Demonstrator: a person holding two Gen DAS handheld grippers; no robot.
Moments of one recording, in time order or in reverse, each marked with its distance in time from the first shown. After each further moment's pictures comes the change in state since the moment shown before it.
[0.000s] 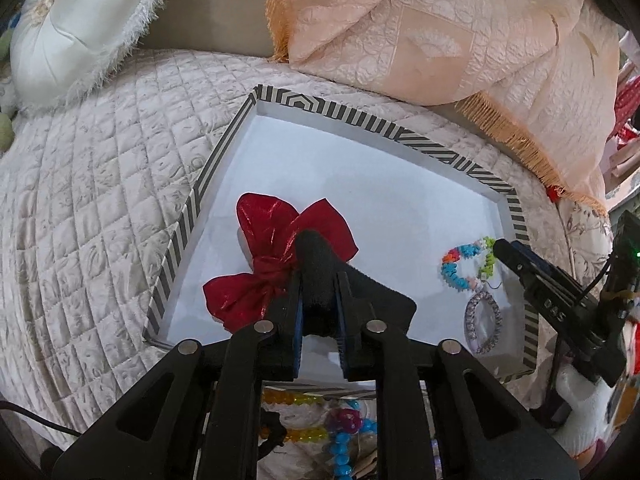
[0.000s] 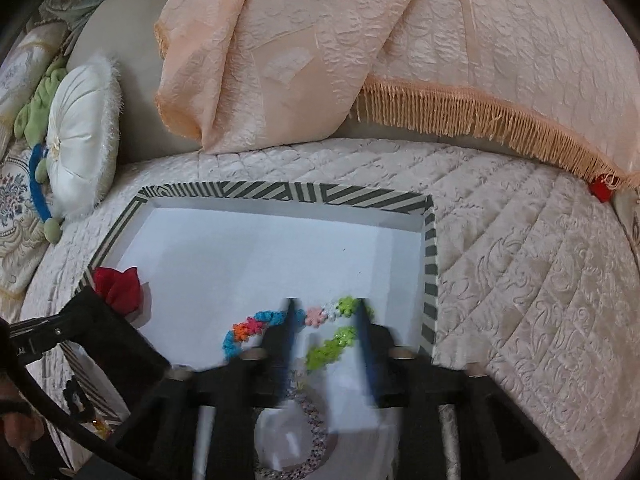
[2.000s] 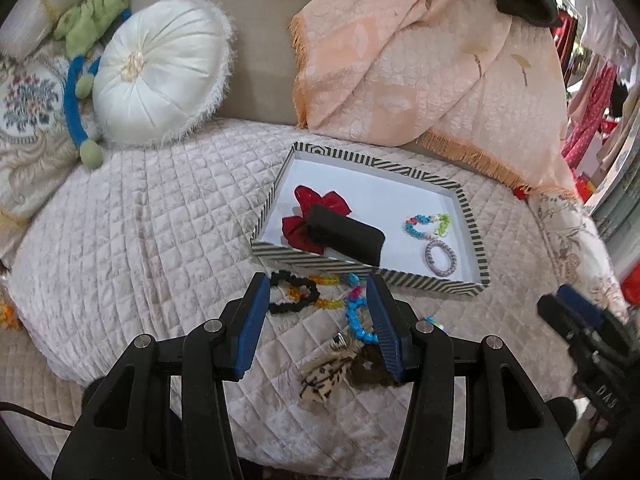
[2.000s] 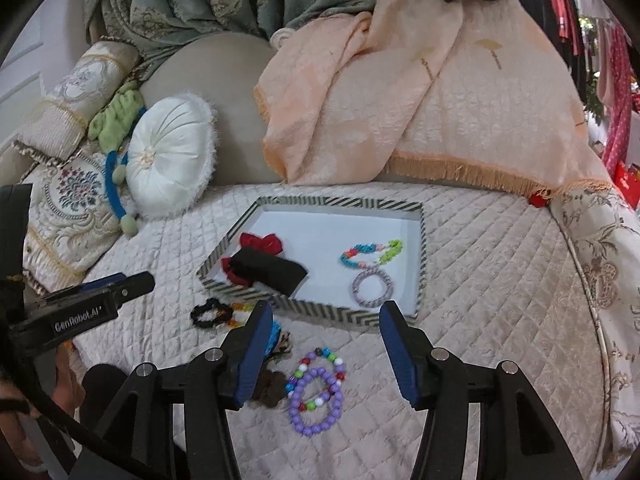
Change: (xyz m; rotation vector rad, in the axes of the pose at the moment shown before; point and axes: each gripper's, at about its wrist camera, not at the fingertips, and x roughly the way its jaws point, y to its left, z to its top) left arm -0.171 0.005 -0.119 0.041 -0.243 0.050; right arm -0.215 0.094 -0.117 -0.054 -0.181 0.005
